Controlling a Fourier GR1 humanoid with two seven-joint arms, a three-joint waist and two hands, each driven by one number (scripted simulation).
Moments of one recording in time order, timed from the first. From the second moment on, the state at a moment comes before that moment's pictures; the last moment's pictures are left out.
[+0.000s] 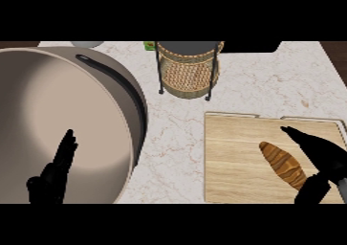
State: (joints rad) left arm 0.21 0.29 -0.20 -1.62 0.06 0.31 0.03; right arm -0.14 -0.82 0.46 -1.72 0.20 0.28 0.75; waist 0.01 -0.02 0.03
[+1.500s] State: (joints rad) left arm 0.20 0.24 -0.17 -1.63 0.01 0.26 0.07; right arm -0.27 -0.63 0.51 -1.39 0.50 0.23 0.47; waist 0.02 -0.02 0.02
